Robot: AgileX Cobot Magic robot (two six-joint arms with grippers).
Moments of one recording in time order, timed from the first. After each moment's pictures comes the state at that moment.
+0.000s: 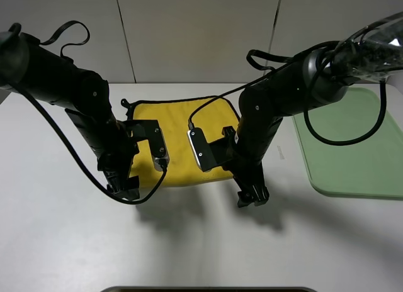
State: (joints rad) left arm -0.51 1.91 -0.95 -0.04 0.45 0.85; right arm 0.68 2.02 -1.06 0.01 0.52 -1.24
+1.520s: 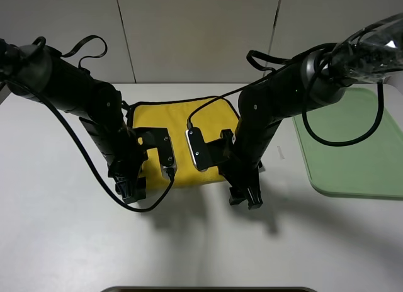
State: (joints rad) left arm -0.55 1.99 -0.97 -0.04 0.41 0.87; right arm 0.68 2.03 -1.06 0.11 0.52 -1.27
